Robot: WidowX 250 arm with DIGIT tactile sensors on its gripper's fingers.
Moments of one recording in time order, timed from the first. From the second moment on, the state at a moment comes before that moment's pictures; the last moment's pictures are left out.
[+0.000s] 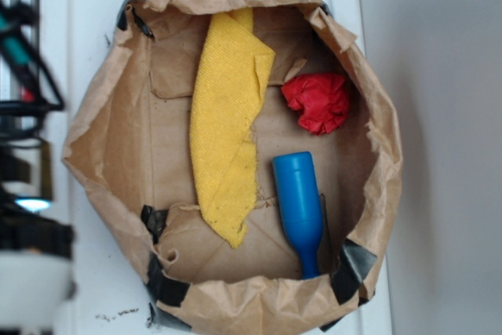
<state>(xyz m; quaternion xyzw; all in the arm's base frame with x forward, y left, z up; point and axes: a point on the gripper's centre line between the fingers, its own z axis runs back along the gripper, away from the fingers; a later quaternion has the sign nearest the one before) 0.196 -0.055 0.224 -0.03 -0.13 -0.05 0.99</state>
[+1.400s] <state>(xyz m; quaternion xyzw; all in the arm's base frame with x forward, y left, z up) 0.265 -0.005 0.187 -0.03 -0.16 -0.36 0.92</state>
